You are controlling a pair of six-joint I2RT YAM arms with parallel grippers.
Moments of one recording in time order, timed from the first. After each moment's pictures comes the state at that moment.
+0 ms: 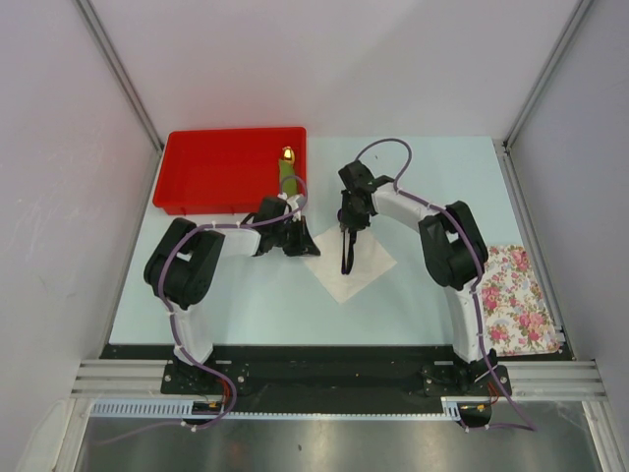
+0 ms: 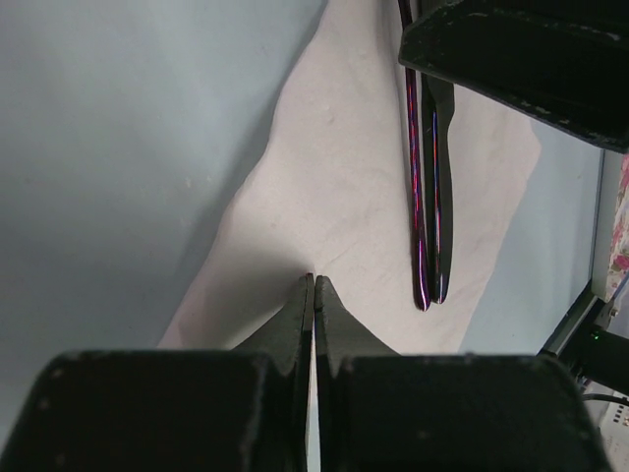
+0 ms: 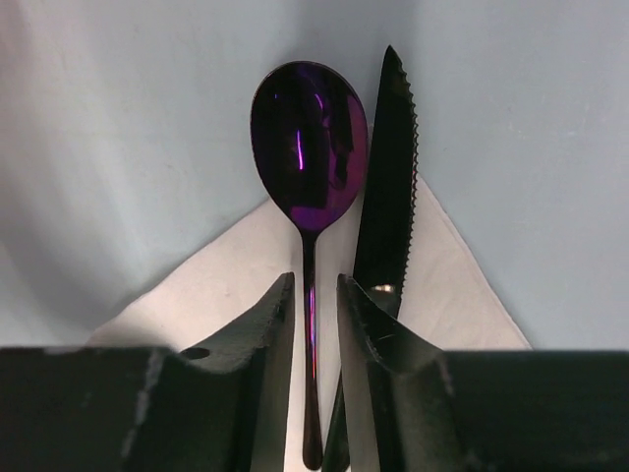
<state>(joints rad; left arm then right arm) -0.43 1.89 0.96 0.12 0.50 -0.52 0.54 2.17 1.67 -0.58 0.02 0.60</state>
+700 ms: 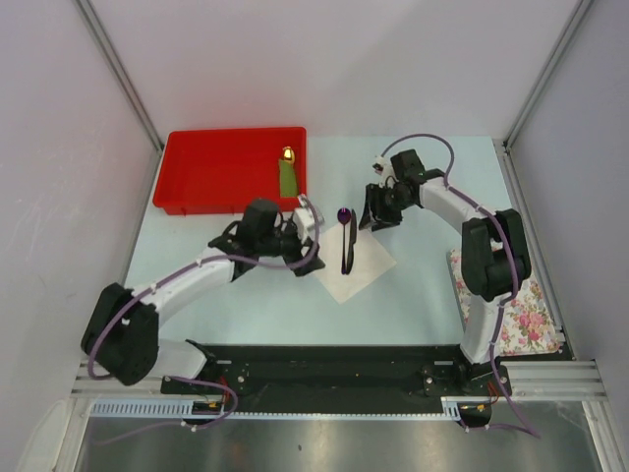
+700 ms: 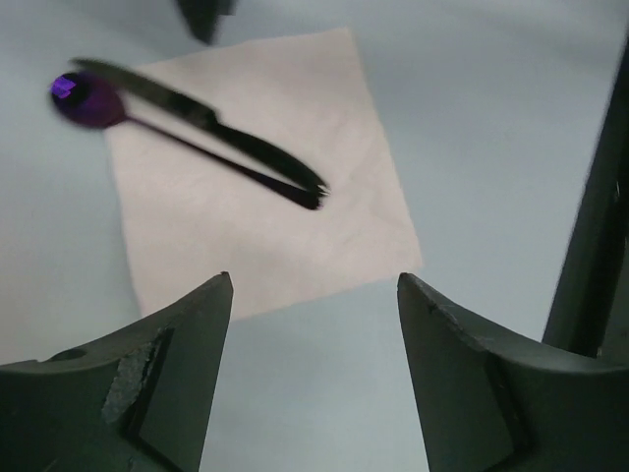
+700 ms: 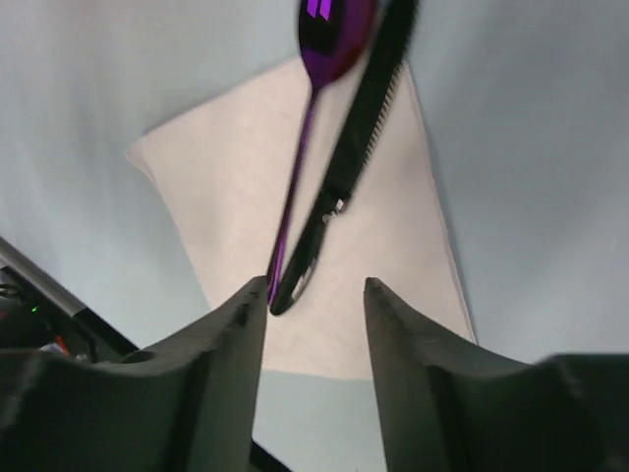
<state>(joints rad) -0.54 1.39 0.85 -0.07 0.56 0.16 0.34 1.94 1.49 -0.60 -0.45 0.27</state>
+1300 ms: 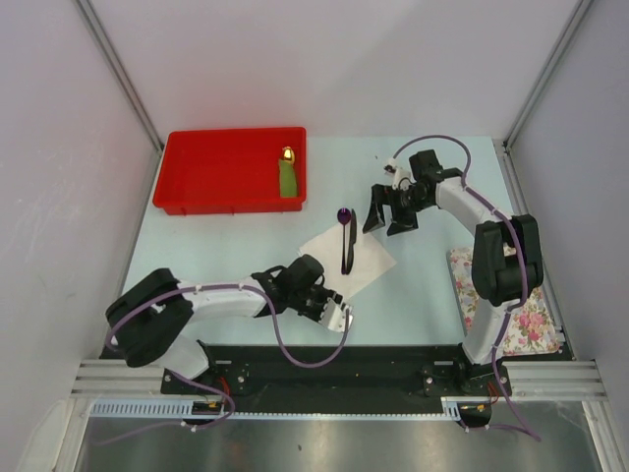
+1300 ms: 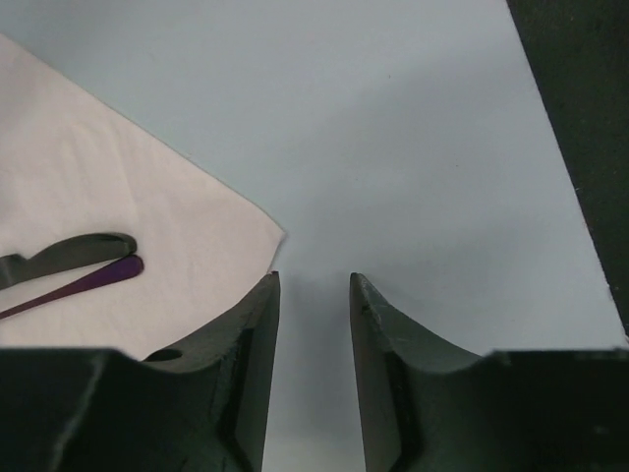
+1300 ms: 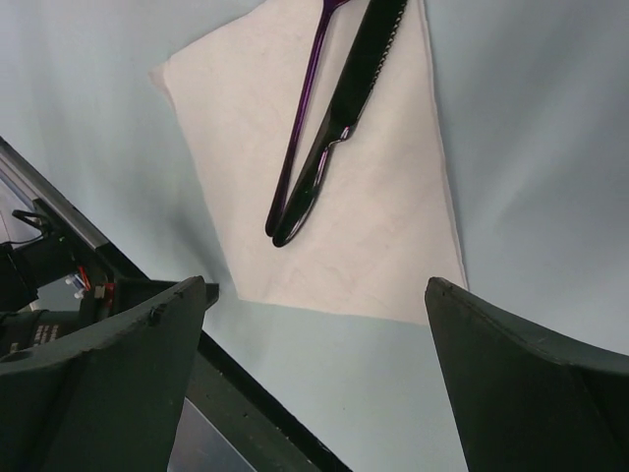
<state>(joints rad) -0.95 1.48 0.66 -0.07 0.38 1.03 0.23 1.87 1.44 -0.71 -0.62 0.13</state>
